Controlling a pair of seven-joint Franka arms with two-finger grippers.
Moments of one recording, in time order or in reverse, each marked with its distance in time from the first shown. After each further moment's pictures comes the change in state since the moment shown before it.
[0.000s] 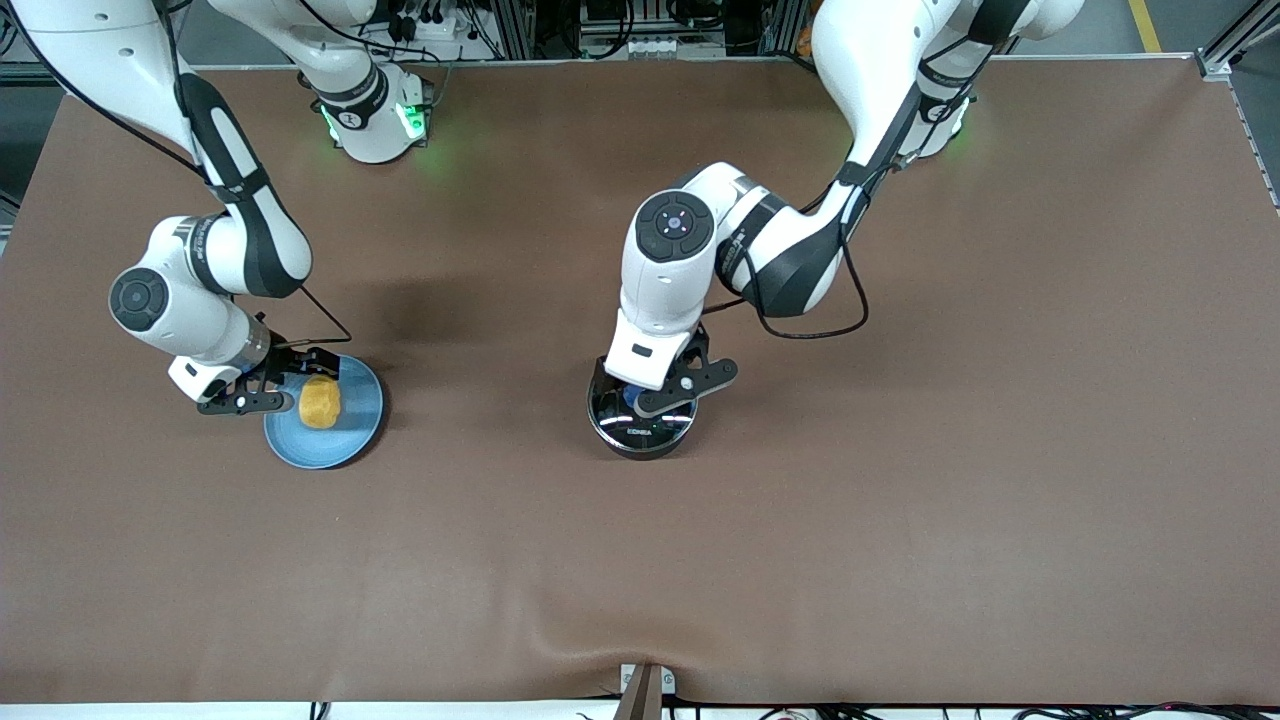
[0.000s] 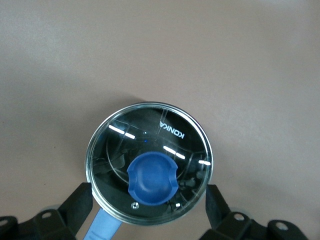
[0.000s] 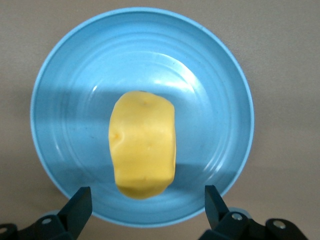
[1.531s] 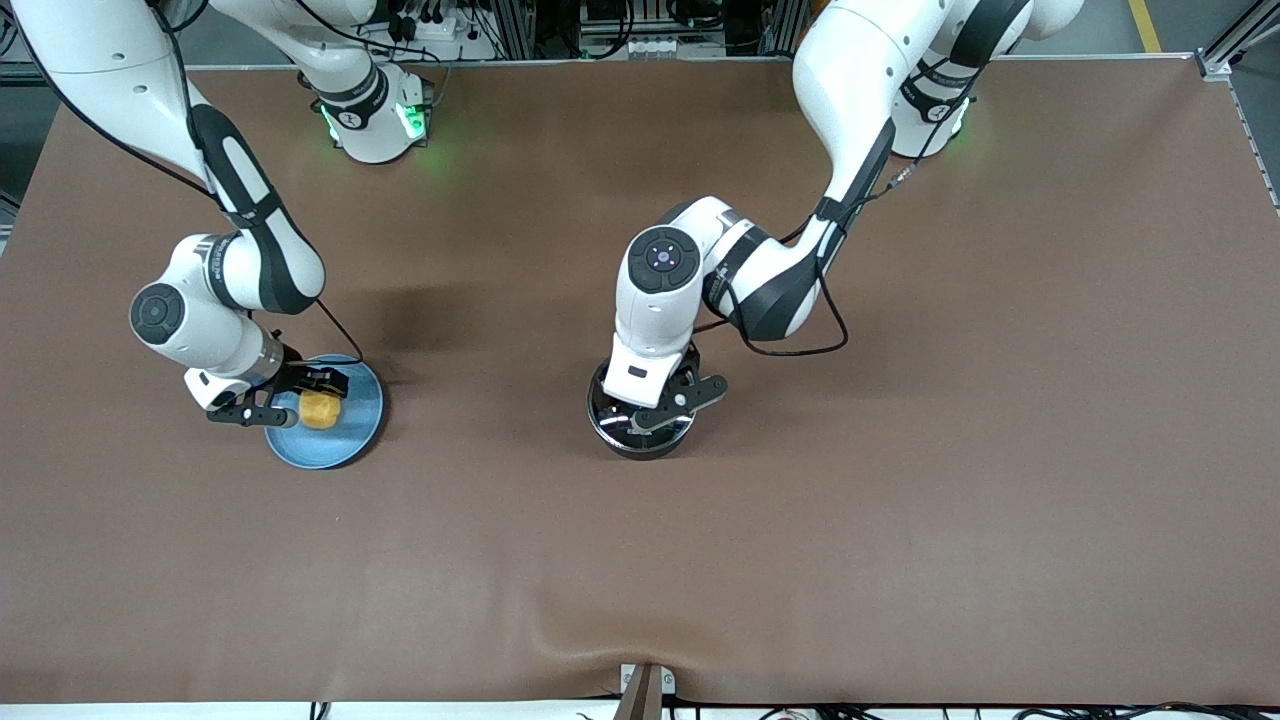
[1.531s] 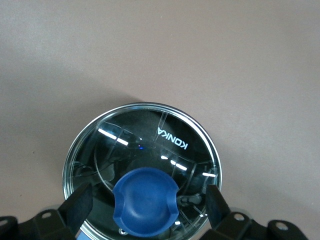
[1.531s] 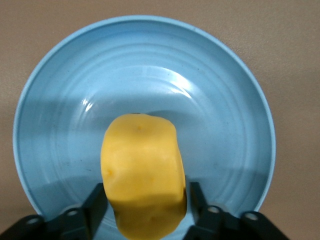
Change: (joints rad) left arm -0.012 0.078 0.008 0.007 0.000 0.066 -0.028; right arm 0.000 0.070 0.007 0.024 0.049 0.068 0.106
